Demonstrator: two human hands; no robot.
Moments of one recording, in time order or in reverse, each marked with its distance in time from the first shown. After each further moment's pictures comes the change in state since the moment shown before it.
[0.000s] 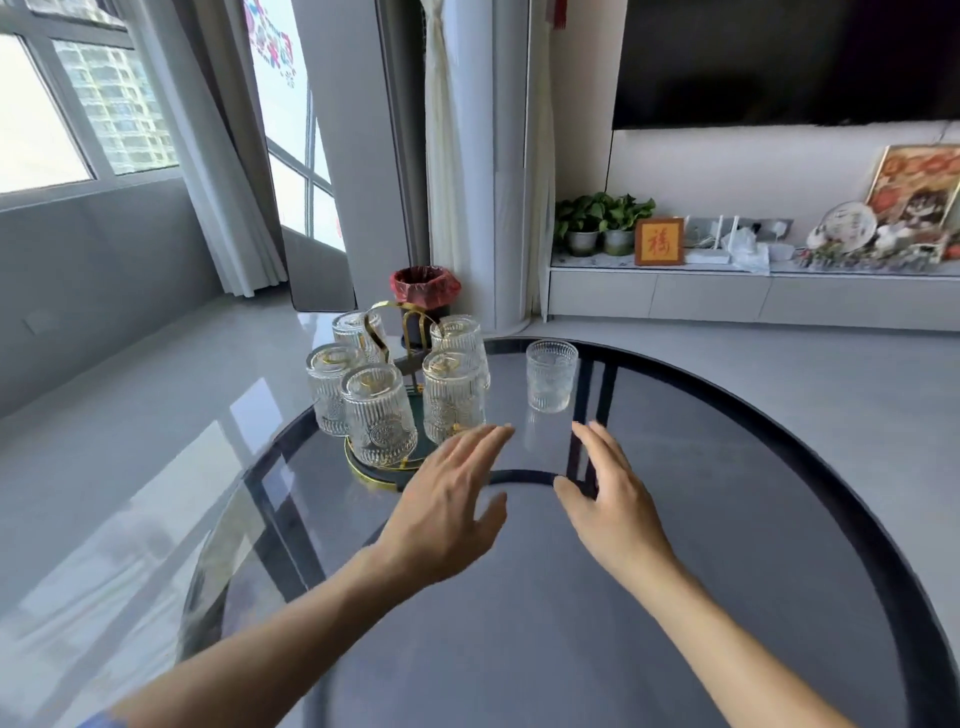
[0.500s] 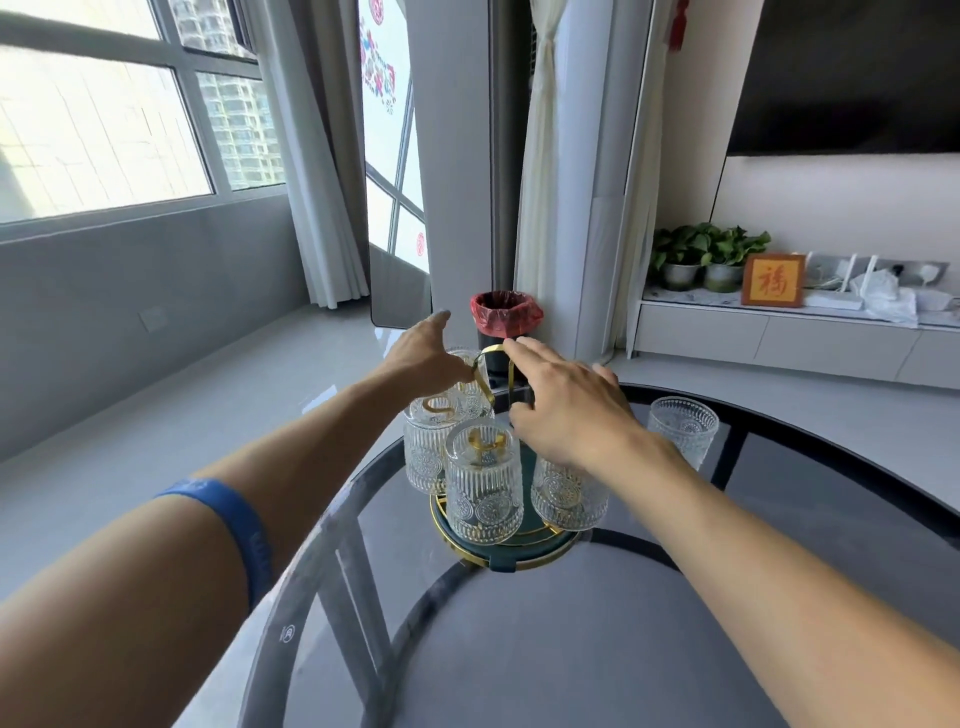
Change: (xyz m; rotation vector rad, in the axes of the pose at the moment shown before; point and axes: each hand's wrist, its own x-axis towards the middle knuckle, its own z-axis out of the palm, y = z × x) left_hand 0.134 -0.174 -0.110 -0.164 0.060 -0.674; right_hand 0.153 -0.163 0.072 -0.446 -0.256 -0.344
